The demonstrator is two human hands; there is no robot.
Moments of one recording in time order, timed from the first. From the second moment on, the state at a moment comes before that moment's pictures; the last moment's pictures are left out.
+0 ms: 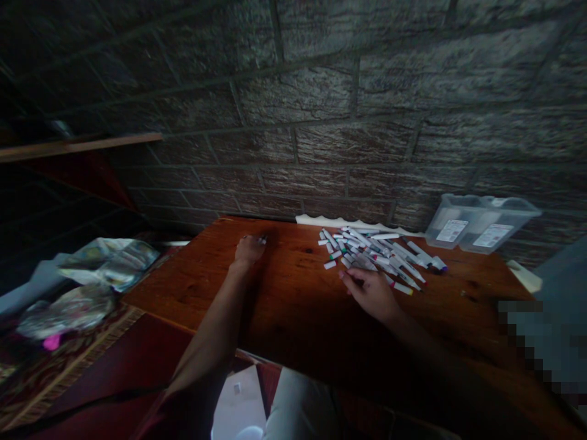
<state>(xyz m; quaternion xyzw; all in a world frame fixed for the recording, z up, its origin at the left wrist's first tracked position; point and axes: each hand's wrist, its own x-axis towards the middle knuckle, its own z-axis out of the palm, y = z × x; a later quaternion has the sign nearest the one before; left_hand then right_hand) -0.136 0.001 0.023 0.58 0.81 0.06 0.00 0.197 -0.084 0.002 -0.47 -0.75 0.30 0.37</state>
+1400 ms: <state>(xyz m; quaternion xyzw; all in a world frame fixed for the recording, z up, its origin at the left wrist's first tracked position) -0.048 -0.012 0.005 0.87 0.43 0.18 0.15 0.230 -0.068 0.026 -0.69 -0.71 0.01 0.14</state>
